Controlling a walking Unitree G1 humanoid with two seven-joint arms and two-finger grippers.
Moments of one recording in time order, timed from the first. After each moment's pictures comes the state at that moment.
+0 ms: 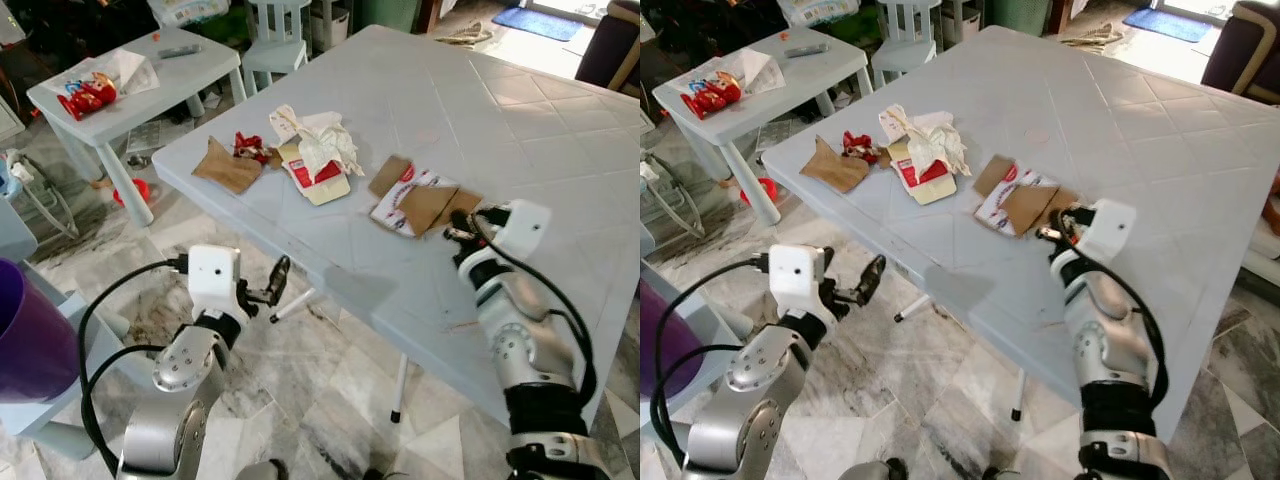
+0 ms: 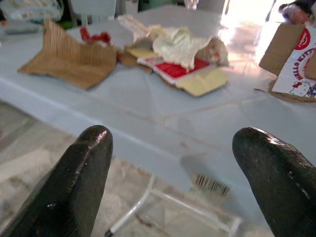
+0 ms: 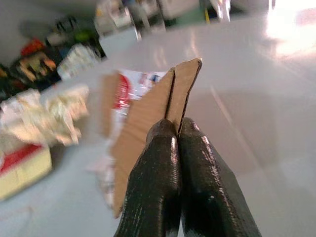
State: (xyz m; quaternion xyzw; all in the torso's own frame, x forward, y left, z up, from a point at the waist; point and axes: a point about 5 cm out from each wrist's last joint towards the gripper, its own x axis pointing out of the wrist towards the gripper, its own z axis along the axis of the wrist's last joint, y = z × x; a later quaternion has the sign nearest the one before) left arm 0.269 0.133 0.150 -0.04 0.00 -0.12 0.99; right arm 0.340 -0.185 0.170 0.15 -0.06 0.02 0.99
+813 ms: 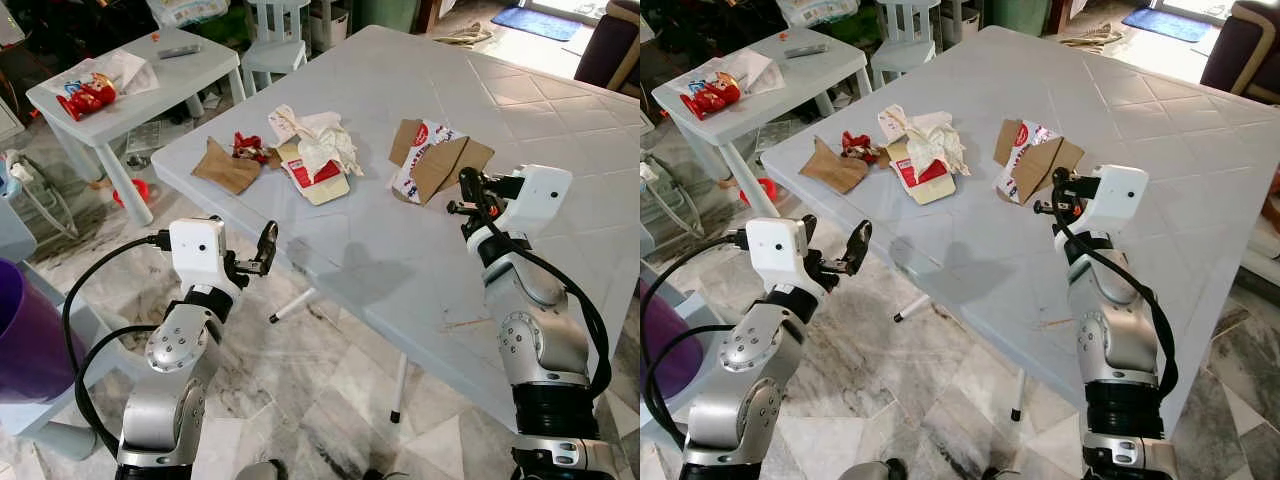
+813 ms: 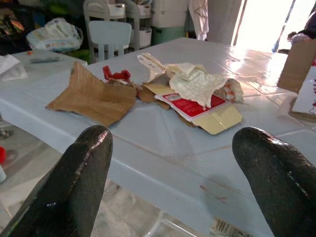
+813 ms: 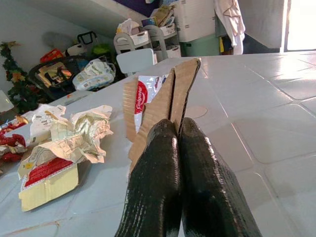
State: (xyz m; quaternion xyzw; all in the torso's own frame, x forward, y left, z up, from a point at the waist) left arm 0.280 0.142 0.165 -0.04 -0.05 -0.09 0.99; right arm 0.335 -0.172 0.190 0.12 -0.10 0.04 0.99
